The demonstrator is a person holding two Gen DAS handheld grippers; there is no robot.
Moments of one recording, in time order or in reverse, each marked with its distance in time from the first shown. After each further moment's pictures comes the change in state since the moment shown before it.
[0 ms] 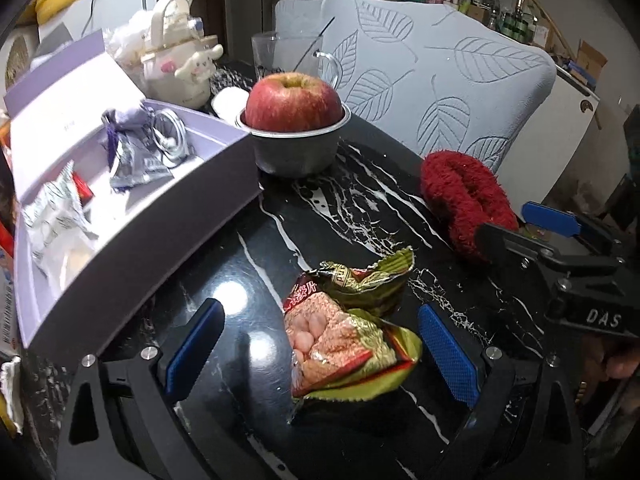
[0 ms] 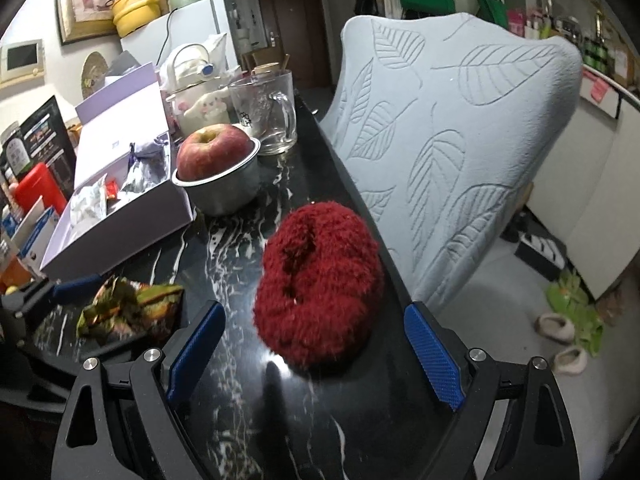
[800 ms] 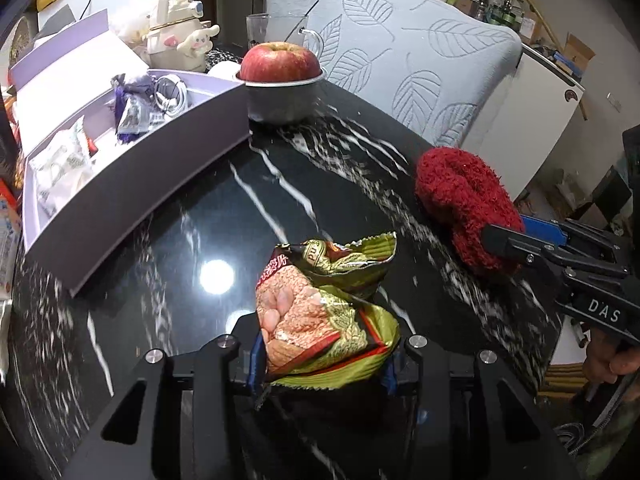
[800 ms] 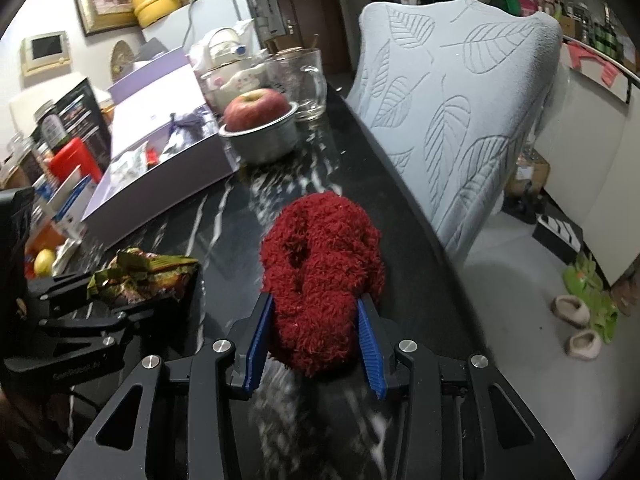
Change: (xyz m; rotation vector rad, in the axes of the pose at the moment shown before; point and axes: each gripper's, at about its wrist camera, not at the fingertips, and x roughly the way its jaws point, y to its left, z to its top) left arm -0.026 -0.004 -0.046 -0.009 0.051 -0.064; right arm -0.043 0.016 -0.052 -0.008 0.057 0.089
